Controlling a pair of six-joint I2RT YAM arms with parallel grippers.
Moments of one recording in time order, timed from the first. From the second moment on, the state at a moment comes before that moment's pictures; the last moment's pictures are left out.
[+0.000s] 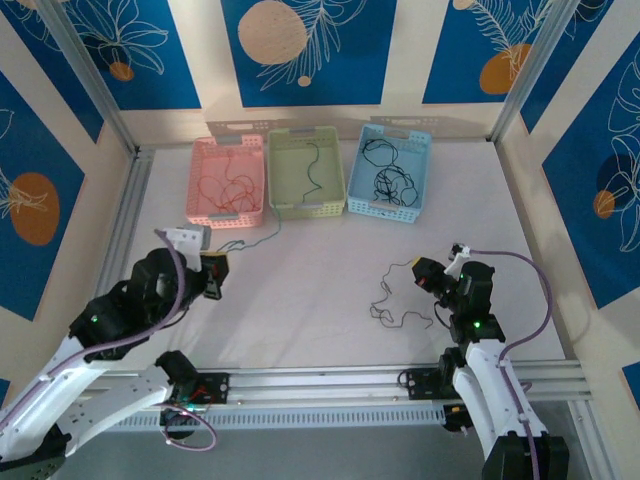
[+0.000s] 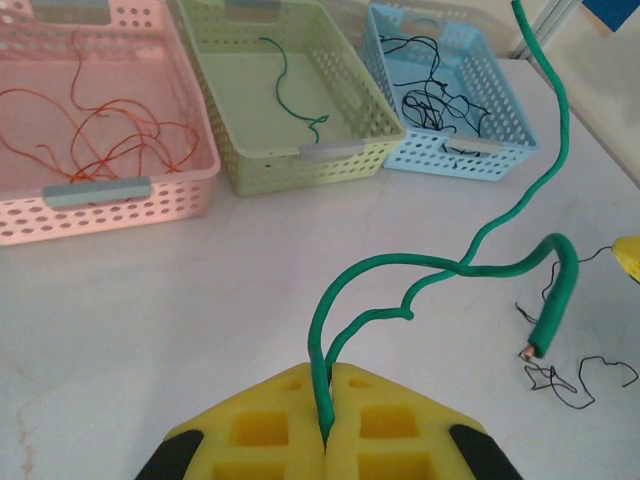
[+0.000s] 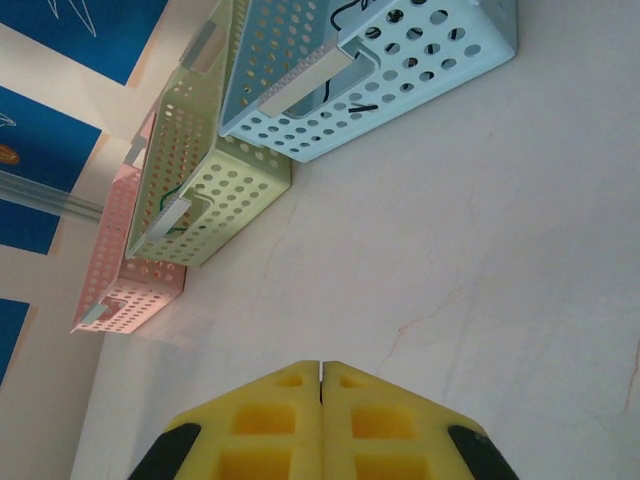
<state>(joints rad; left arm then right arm) -0.79 0.66 0.97 -0.83 -0.27 -0.46 -0.03 0.58 0.17 -0.02 -0.44 0.76</state>
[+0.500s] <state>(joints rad) -0.52 1.55 1.31 -0.49 -0.03 -0.39 -0.04 0.60 0.17 0.01 -0.44 0.78</state>
